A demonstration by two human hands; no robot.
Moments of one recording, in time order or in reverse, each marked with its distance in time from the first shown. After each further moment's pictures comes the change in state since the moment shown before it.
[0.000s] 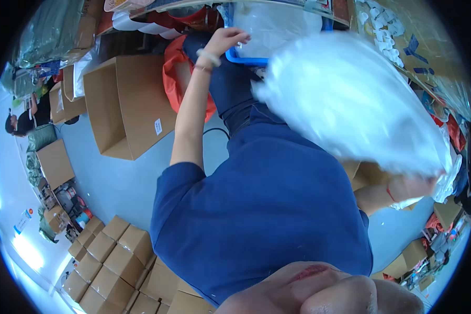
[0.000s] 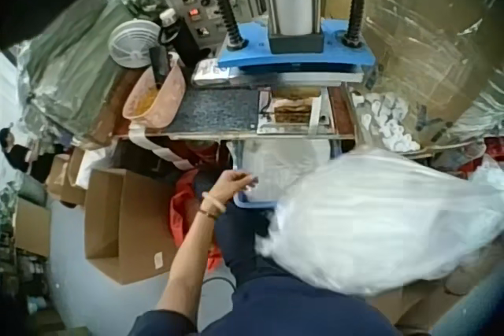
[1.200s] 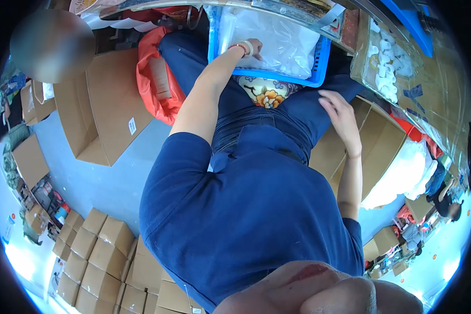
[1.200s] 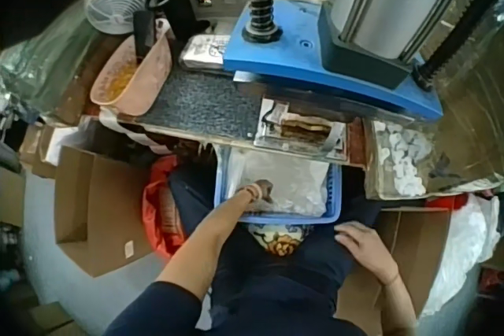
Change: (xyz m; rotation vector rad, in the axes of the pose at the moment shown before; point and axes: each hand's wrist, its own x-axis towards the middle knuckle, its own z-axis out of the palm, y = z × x) left_hand 0.167 -0.162 0.103 0.772 -0.478 -0.127; right_hand -0.061 0.172 0.111 -0.762 -1.458 0.334
